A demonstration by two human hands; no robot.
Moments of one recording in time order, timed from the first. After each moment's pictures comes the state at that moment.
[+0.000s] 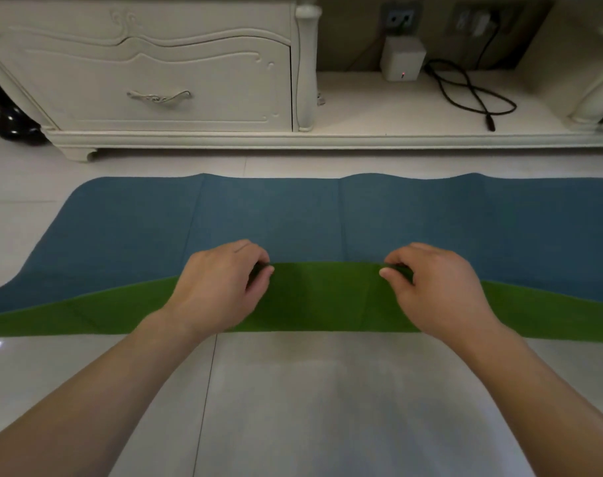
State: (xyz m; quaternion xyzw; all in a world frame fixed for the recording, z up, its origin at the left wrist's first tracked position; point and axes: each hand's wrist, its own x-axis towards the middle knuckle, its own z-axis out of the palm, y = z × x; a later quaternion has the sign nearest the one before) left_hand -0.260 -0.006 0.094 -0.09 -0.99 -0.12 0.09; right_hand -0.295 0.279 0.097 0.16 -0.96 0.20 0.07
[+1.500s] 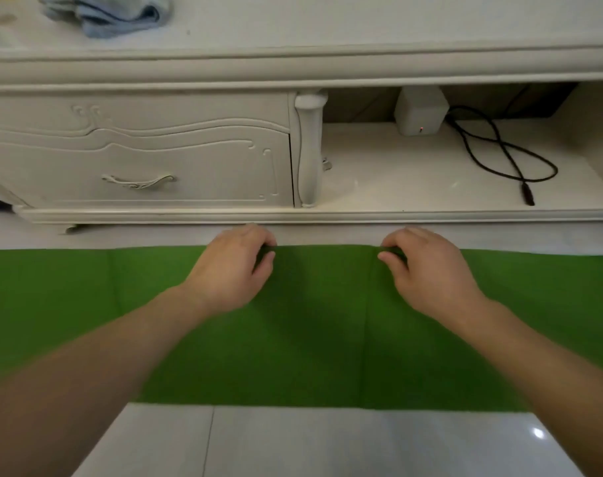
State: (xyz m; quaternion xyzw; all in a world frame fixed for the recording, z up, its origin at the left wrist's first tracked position) left_hand -0.507 -0.039 0.125 -0.08 -0.98 -0.16 0.03; right_hand -0.541 0.244 0.121 0.21 -0.96 0.18 0.08
